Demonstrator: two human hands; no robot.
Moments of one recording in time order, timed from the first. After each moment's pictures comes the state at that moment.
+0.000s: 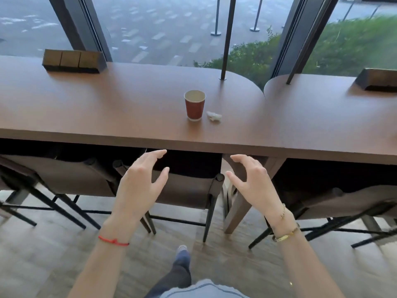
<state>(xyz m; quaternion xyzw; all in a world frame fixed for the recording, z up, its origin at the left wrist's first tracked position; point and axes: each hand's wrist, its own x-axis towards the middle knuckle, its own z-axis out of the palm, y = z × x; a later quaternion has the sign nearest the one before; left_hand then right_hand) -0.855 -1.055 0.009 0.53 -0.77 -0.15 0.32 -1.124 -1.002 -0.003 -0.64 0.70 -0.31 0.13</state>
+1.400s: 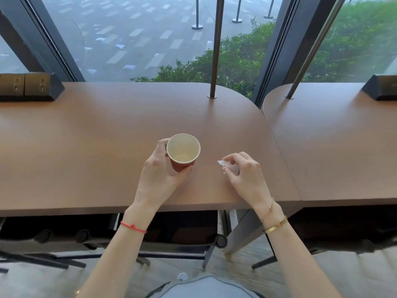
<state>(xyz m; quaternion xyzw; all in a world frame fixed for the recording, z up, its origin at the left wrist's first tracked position) -0.968 -1.262 0.003 0.47 -0.75 -0.28 0.38 -1.184 -1.194 -0.014 -0.59 0.72 -0.34 0.08</state>
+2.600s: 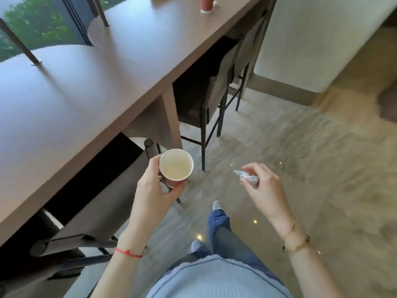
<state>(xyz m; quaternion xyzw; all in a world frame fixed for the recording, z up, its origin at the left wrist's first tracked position) -0.867 -1.056 -0.050 0.09 -0.89 -0.42 0.13 -0.944 -0.794 -0.067 -0.13 0.92 -0.36 -0.02</state>
